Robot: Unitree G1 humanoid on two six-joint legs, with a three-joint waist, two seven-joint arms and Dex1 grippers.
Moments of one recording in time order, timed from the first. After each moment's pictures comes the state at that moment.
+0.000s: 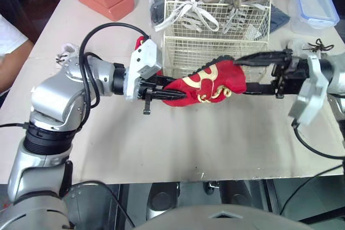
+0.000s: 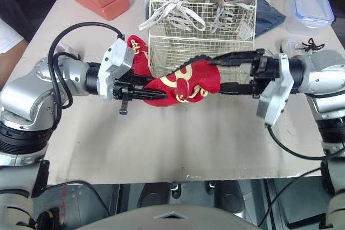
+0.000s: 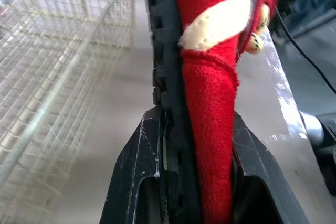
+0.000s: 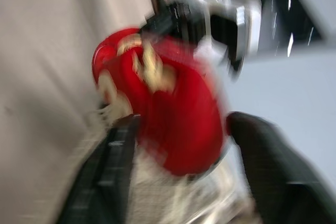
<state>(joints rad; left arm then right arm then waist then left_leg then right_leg) -0.61 0.83 -0.09 -0.34 -0.65 0.75 -1.13 -0.52 -0.87 0.13 -0.02 0.37 -0.65 1.09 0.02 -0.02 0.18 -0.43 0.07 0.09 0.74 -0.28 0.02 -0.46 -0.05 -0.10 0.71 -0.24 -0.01</state>
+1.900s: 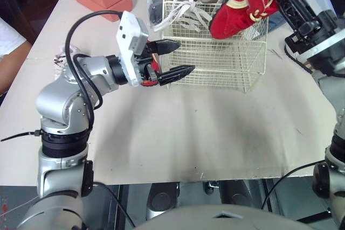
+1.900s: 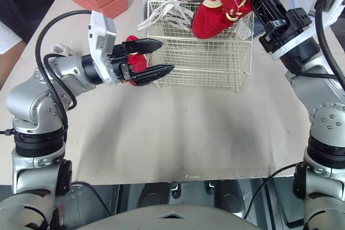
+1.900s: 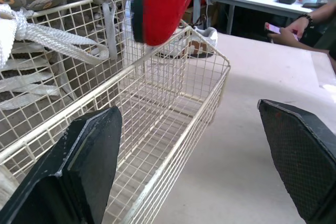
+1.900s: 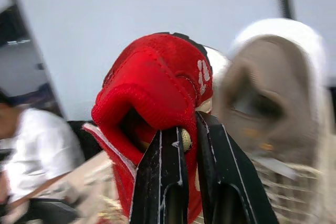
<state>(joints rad) -0.62 0.68 0.09 -0.36 -0.71 0.79 -0.83 -0.53 -0.55 -0.25 -0.42 1.10 0.58 0.04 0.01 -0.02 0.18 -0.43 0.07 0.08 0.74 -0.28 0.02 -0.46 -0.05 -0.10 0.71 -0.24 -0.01</state>
